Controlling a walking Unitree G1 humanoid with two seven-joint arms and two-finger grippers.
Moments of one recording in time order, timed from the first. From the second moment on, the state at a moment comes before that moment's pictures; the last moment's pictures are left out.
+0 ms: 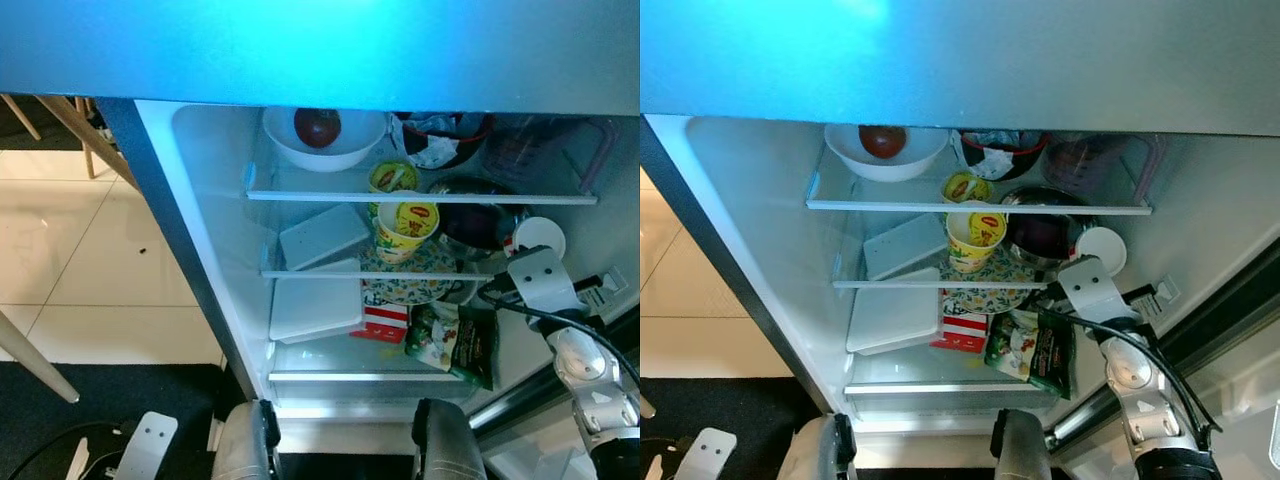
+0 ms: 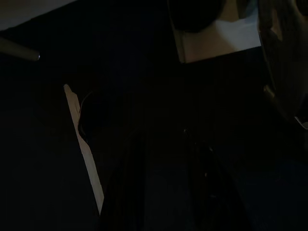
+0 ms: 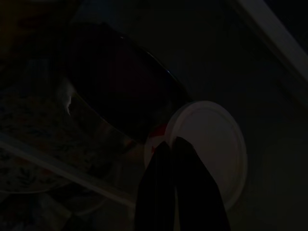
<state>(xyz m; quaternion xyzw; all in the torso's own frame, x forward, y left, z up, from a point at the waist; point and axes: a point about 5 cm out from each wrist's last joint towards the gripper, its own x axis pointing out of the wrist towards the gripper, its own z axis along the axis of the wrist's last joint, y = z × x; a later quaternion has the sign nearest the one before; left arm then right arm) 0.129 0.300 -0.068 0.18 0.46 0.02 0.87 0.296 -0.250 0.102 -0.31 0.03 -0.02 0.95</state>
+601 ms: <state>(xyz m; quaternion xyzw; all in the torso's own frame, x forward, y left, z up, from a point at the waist) 0.129 0.301 -0.068 0.18 0.46 0.02 0.87 0.341 -0.232 0.123 -0.37 0.01 0.03 0.93</state>
